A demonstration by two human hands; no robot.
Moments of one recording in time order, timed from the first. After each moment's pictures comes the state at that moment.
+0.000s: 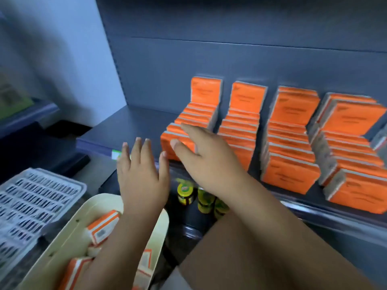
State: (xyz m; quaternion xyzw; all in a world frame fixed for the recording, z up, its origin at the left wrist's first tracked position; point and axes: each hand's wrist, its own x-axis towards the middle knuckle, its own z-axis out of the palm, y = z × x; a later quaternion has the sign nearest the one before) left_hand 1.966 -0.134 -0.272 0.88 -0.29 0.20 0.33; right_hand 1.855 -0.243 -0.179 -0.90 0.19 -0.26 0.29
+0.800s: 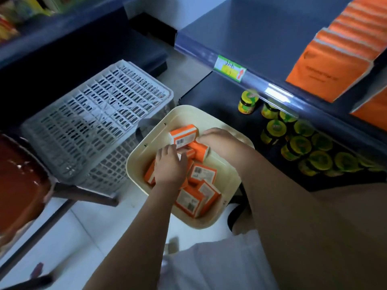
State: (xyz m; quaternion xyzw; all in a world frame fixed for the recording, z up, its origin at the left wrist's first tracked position) left_hand 2.019 0.066 -0.480 0.96 -0.06 -0.10 0.25; right_hand 1.997 -0.099 -0.374 -0.77 0.29 0.17 0.54
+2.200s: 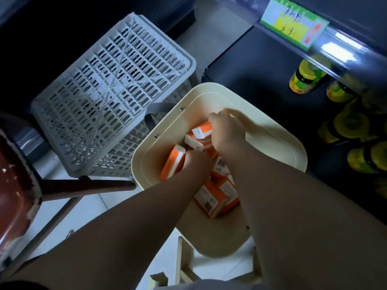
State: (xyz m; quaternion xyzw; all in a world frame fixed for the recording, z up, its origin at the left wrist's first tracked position) left_hand 2.063 0.029 -0.551 0.86 -0.31 -0.30 -0.25; right_hand 2.099 -0.086 -0.522 -0.97 0.08 0.14 0.17
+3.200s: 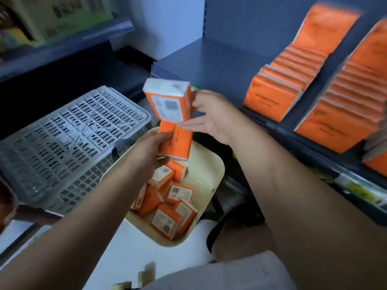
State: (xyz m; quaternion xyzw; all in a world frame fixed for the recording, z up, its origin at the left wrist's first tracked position) left_hand 2.047 0.021 -0.359 0.63 0.09 -0.28 0.72; right_hand 2.003 -0.154 -0.264 -0.61 0.17 0.04 0.77
